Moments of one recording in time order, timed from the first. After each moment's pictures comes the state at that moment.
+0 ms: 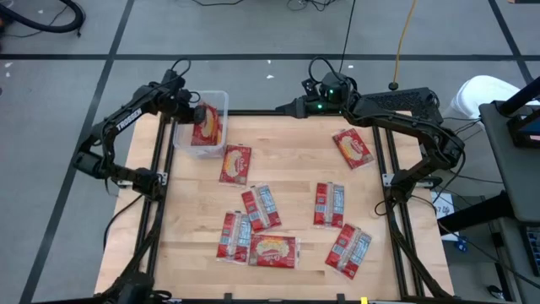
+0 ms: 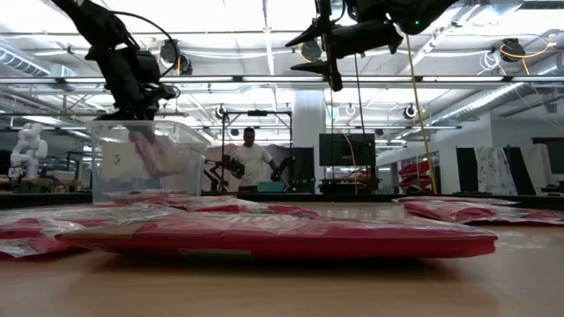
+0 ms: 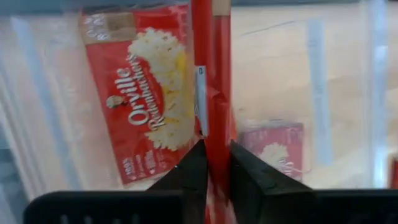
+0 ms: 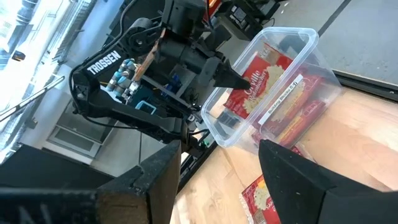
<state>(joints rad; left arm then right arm) 1.17 1.35 1.02 -0.88 0.34 -0.32 -0.58 1.51 1.18 0.10 -0.50 0.80</state>
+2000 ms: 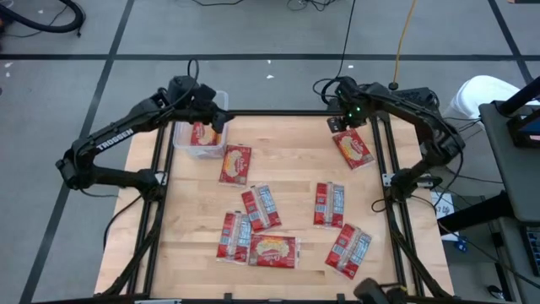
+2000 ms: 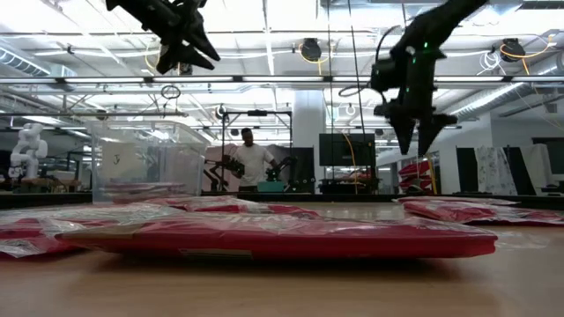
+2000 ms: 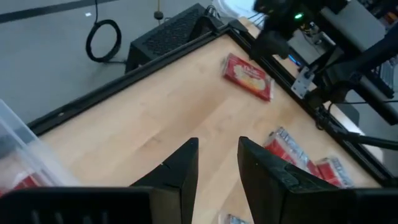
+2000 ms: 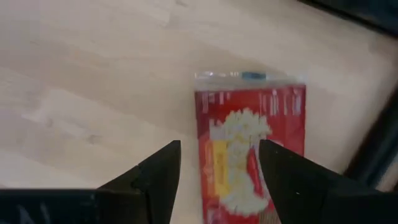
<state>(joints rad) 0.64 1.16 1.15 -0.56 0.26 -0.37 -0.90 1.56 1.17 -1.02 -0.03 0.31</state>
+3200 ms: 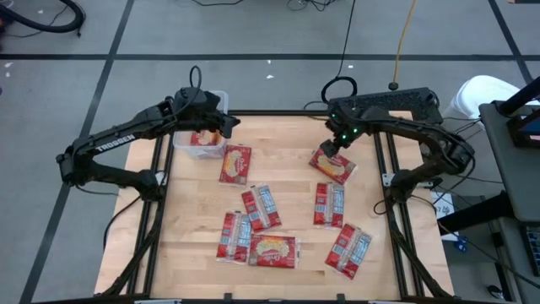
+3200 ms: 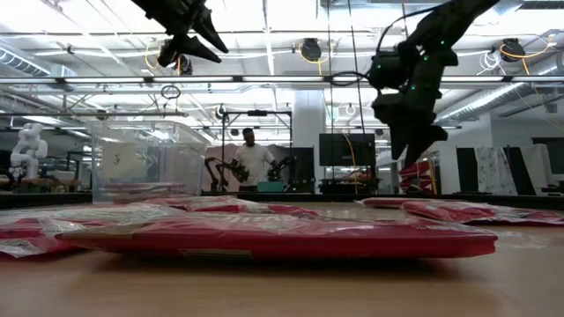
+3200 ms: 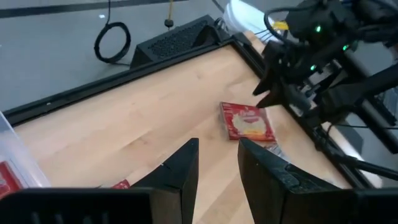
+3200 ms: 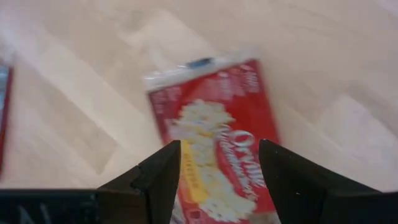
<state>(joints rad) 0.46 1.18 1.15 -0.52 0.04 -0.56 -0.71 1.42 0.93 -0.81 -0.21 0.28</state>
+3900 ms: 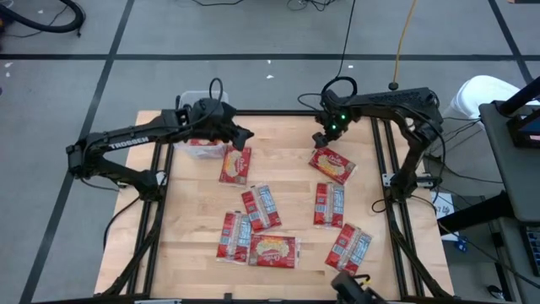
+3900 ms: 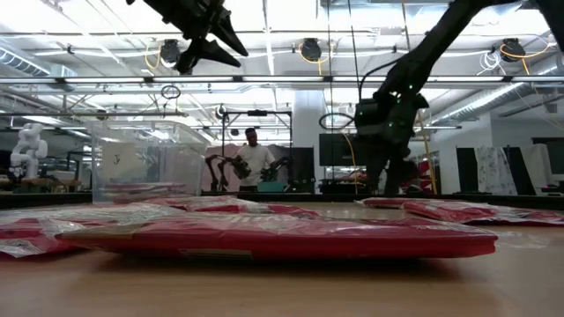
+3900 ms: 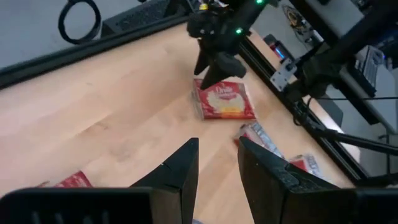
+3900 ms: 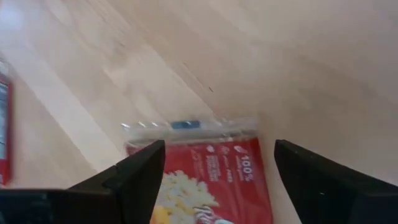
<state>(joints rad) 0.34 1.27 1.15 -0.44 0.05 -0.60 -0.85 1.79 1.08 -0.73 -0.43 0.04</state>
